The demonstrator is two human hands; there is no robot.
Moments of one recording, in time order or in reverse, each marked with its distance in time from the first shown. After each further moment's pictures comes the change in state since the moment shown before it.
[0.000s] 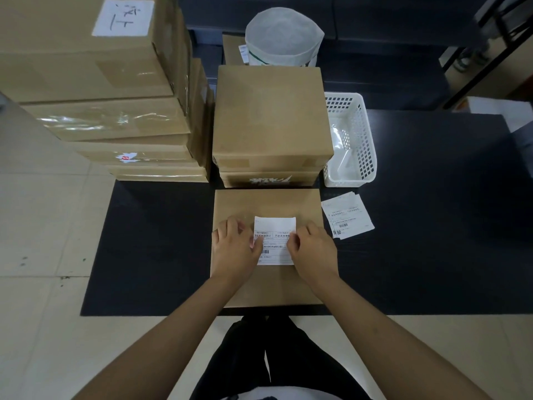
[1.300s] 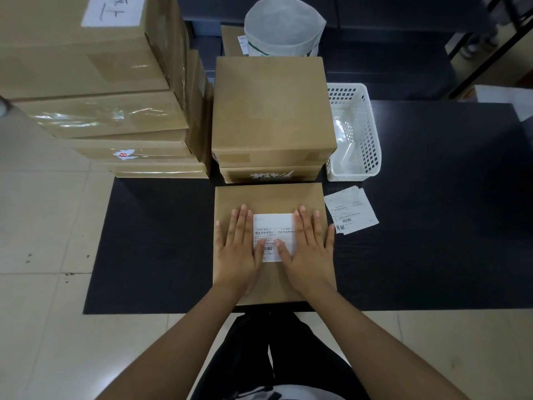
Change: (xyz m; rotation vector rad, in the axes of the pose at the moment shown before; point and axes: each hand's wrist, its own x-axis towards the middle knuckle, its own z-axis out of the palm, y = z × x) left_hand -0.013 -0.013 0.027 0.128 -0.068 0.103; right_hand -0.019 -0.003 0.021 -0.020 -0.205 0.028
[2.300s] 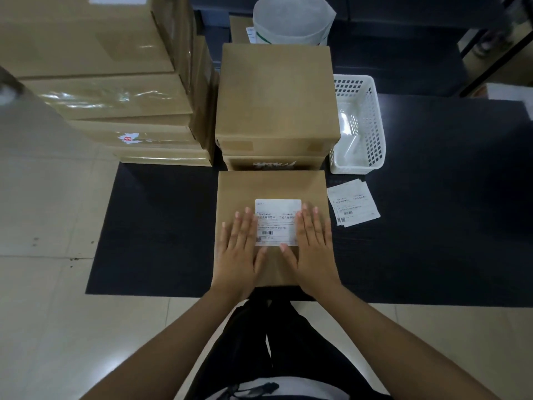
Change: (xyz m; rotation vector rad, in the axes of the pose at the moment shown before) left_hand -0.034 0.003 0.004 -0.043 0.047 0.132; right_hand -0.018 0.018 0.002 0.033 0.036 -0.248
